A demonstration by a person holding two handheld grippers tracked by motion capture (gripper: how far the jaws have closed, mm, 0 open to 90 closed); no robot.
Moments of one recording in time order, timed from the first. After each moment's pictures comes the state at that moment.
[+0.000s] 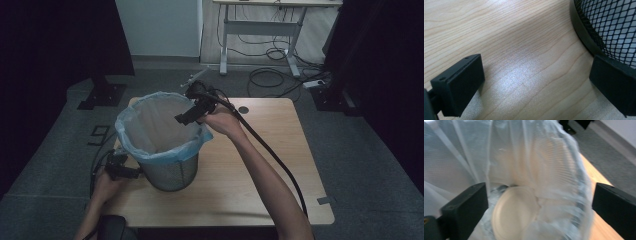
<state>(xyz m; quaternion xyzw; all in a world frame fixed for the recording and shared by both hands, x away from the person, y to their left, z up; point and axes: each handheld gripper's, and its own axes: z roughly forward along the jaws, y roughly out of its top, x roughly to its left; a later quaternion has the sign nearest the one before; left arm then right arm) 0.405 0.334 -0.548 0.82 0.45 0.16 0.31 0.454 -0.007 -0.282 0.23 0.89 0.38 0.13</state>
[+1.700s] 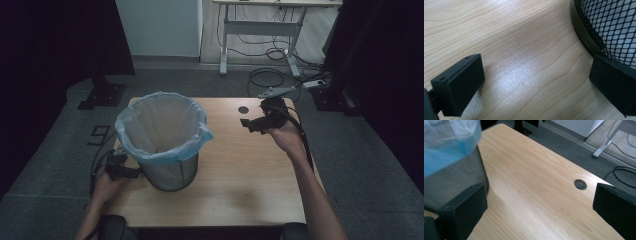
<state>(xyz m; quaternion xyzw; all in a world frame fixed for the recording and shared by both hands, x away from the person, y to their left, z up) 0.405 0.333 -0.547 0.82 0.45 0.16 0.31 0.431 -0.191 -0.321 0.36 0.81 0.40 0.21</state>
